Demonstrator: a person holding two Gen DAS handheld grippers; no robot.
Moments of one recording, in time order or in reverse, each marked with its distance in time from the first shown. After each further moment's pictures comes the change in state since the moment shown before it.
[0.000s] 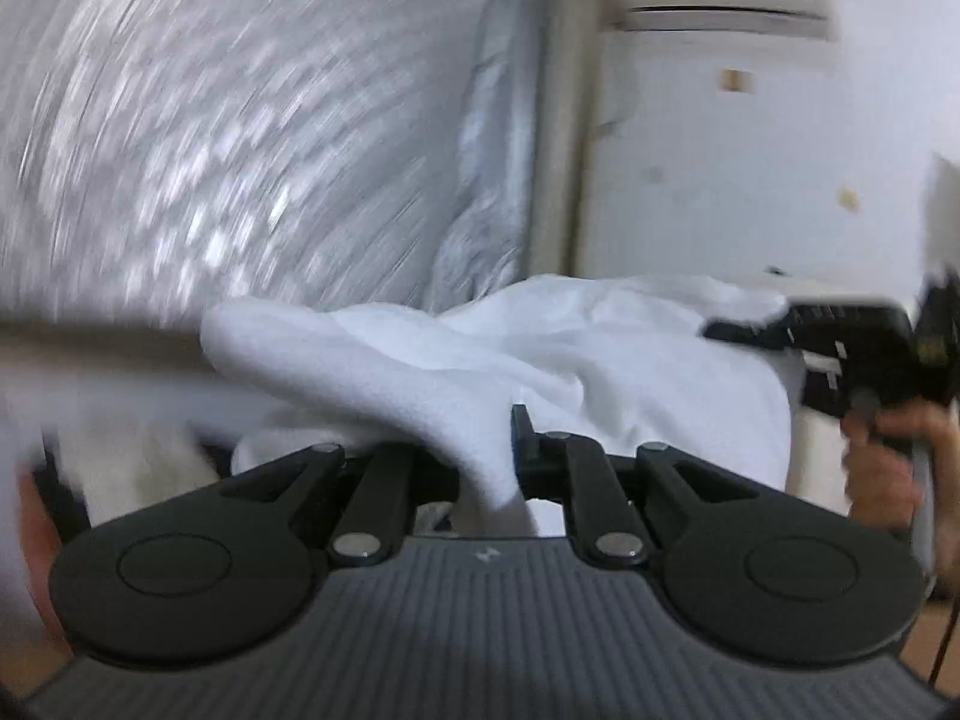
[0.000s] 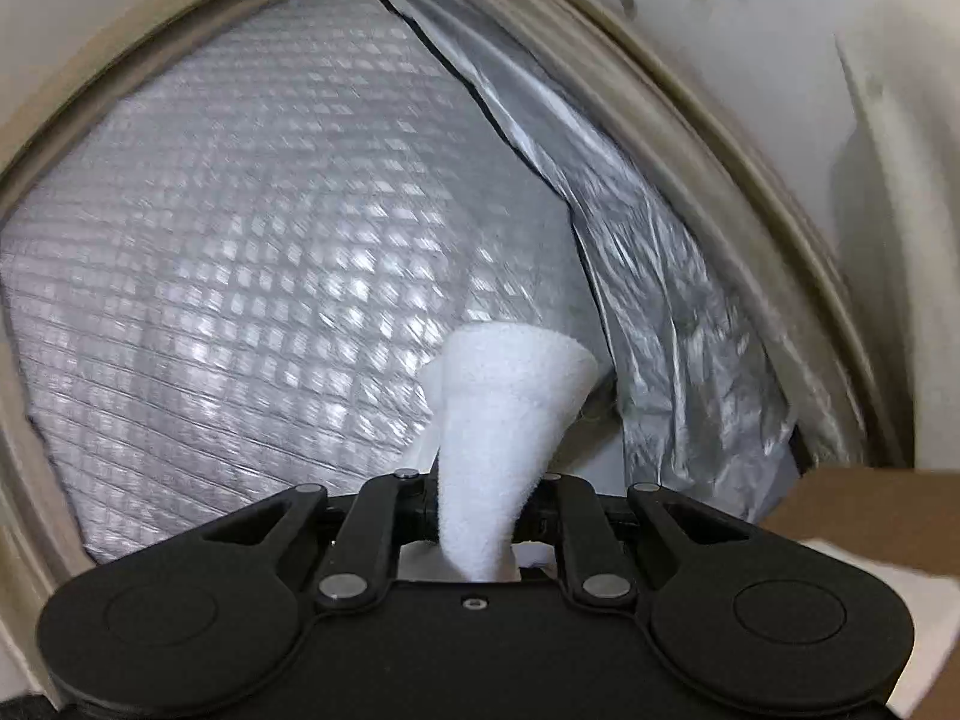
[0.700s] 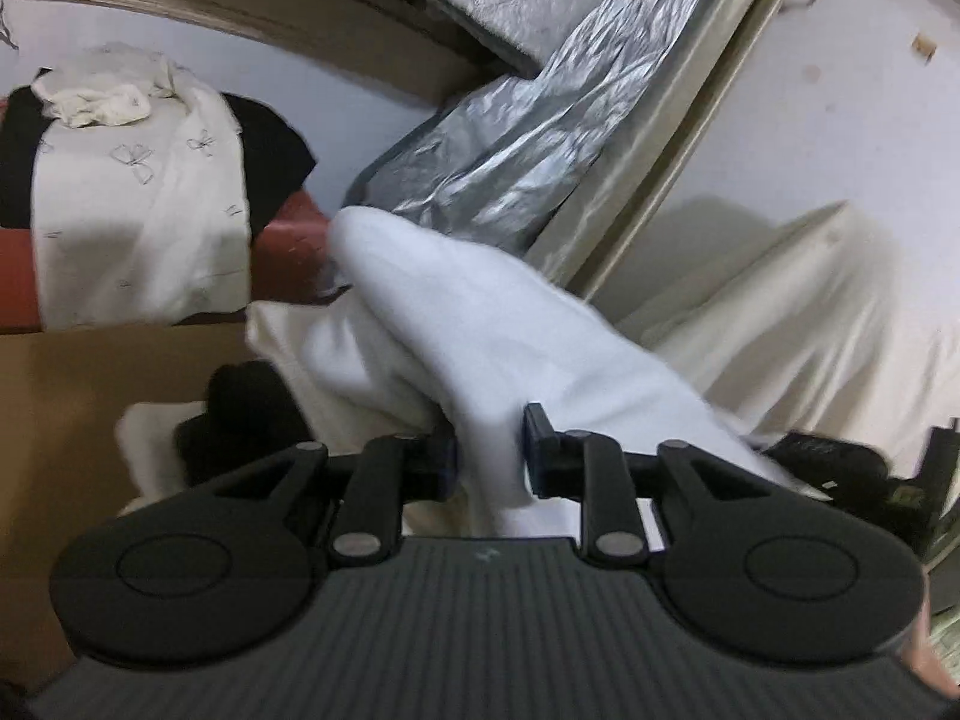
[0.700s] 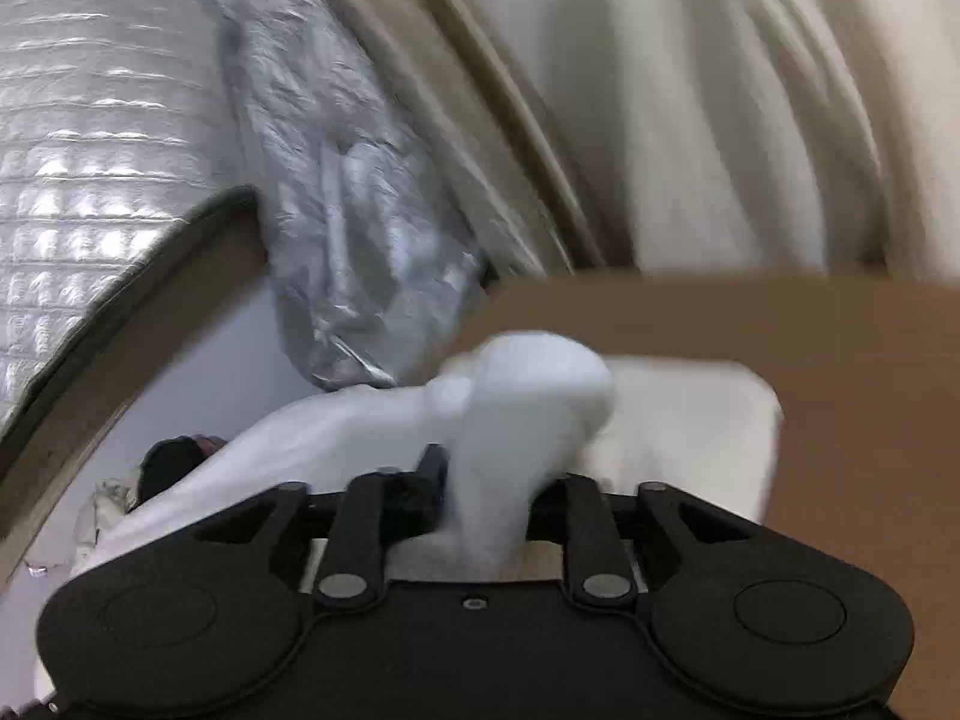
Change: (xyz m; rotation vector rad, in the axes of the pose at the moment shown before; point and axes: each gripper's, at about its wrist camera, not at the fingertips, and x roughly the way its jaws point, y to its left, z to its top) left arm 0.093 0.064 -0.081 -0.233 0.341 0.086; right arm 0.052 -0.135 -0.111 0.118 0.224 -0.634
